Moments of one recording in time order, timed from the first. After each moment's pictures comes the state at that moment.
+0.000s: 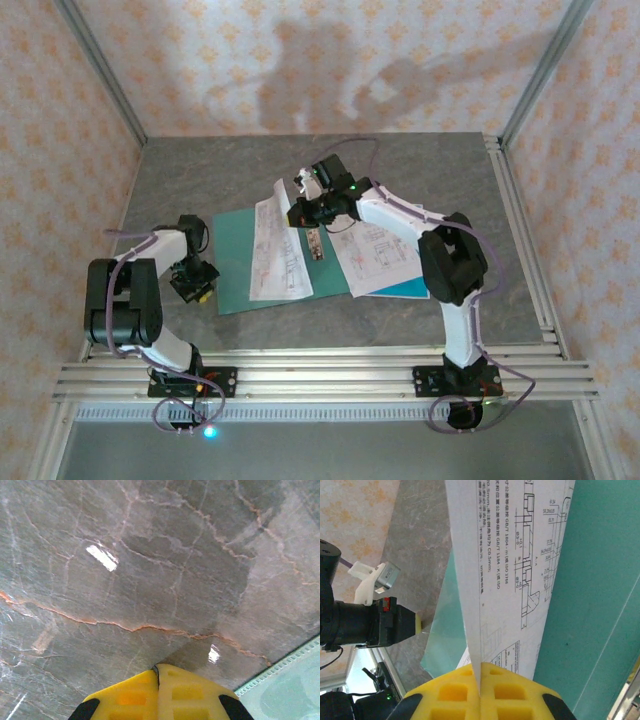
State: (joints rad) left arm 0.09 1.58 0.82 -0.92 0.01 -0.75; right arm 0.64 2.03 1.62 -0.47 -0.63 0.45
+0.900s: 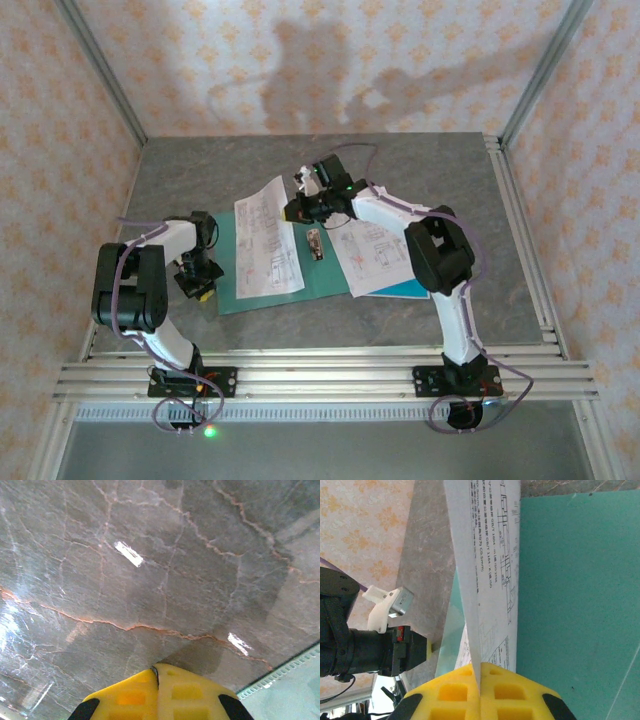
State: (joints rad) left arm 0.03 1.66 0.90 -1.00 -0.06 -0.75; right arm 0.62 2.15 1.66 -0.32 -0.71 0.56
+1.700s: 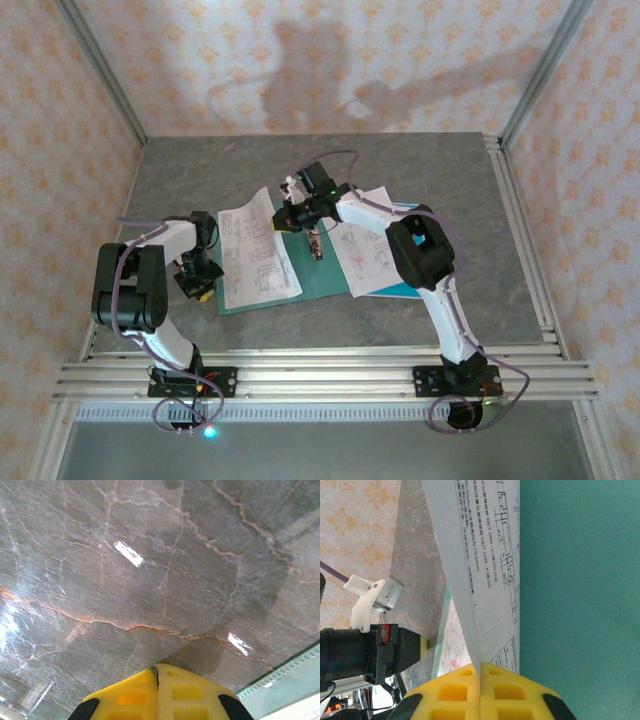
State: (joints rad) left arm 0.03 1.66 0.90 -1.00 -0.06 -0.75; right arm 0.66 2.29 1.78 -0.36 -0.75 0.56
